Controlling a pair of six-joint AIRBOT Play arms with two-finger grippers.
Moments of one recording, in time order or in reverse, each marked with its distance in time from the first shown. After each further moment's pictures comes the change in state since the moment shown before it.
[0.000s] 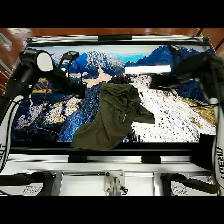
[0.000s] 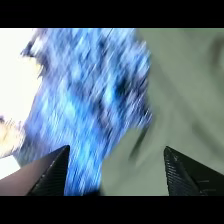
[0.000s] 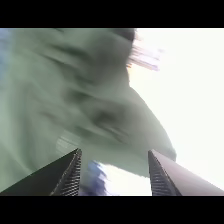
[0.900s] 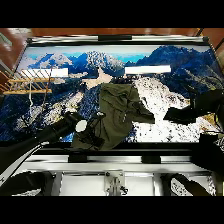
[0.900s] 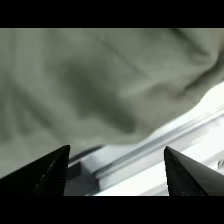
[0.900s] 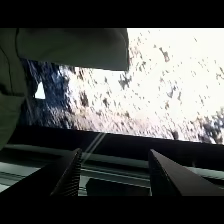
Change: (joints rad) left arm -0.393 0.133 -0.720 -0.164 0.375 -0.178; right arm -0.232 0.248 -0.504 0.047 -0.056 -0.113
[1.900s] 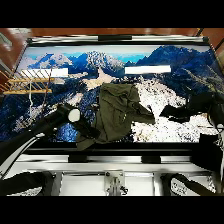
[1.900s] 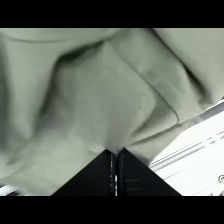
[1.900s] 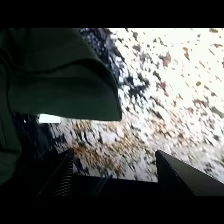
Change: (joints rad) left arm 0.146 0.029 0.056 -0.019 -0.048 0.104; right arm 0.000 -0.133 -0.045 0.068 0.211 0.034
